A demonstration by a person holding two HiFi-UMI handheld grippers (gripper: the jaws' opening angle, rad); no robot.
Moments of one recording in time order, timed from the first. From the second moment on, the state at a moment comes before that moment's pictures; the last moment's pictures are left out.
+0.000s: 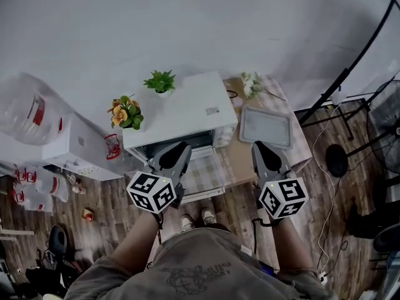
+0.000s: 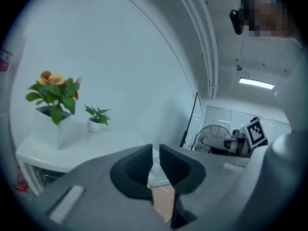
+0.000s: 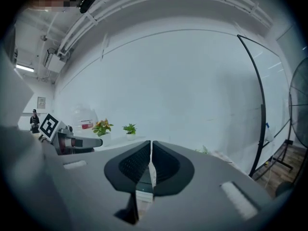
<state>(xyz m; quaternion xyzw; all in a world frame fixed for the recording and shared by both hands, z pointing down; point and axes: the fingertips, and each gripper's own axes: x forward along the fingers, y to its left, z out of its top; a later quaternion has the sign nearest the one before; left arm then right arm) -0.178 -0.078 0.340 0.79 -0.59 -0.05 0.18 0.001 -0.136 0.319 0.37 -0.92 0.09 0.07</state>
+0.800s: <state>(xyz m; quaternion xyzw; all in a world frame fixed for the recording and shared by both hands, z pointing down) -0.277 0.028 0.328 0.70 -0.71 0.03 0.06 -0.098 -0.070 0.344 0.24 -0.96 0.13 0.07</state>
